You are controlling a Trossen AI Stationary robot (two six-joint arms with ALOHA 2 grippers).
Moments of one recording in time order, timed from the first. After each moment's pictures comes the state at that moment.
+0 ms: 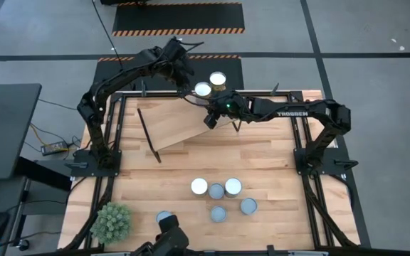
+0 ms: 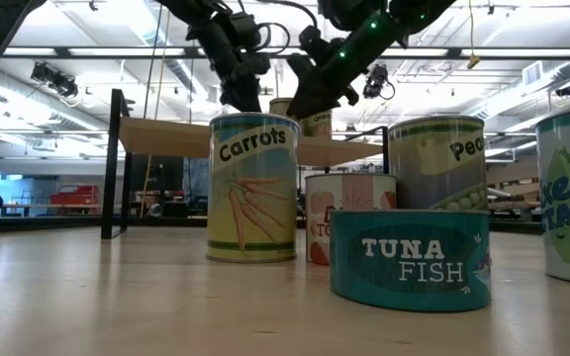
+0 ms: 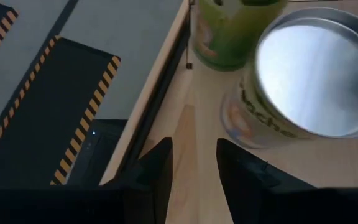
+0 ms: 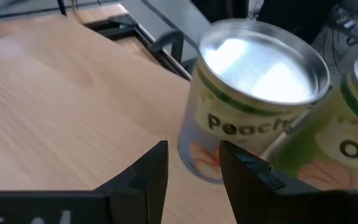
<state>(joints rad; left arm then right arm) 0.71 1.86 1.86 -0.94 0.15 0.31 -0.28 1.65 1.26 -0.14 0.33 0.08</state>
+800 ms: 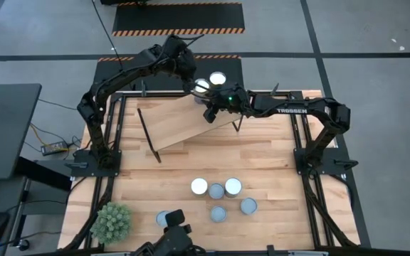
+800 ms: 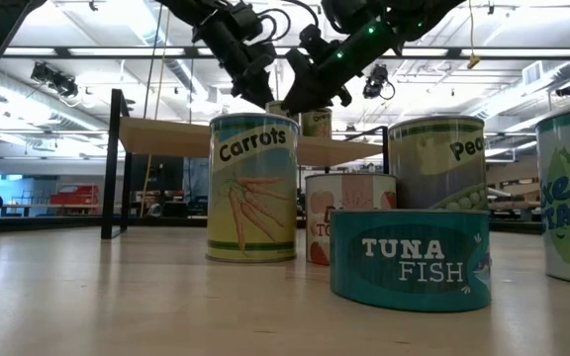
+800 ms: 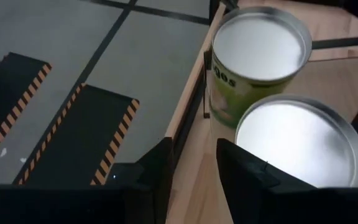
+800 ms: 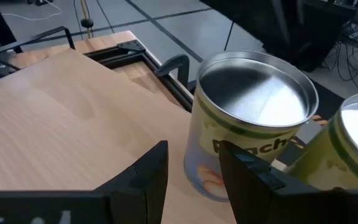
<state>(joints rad) 0.70 1.86 1.86 -0.74 0.13 0.33 -0.33 1.65 1.26 -0.03 0.23 0.06</state>
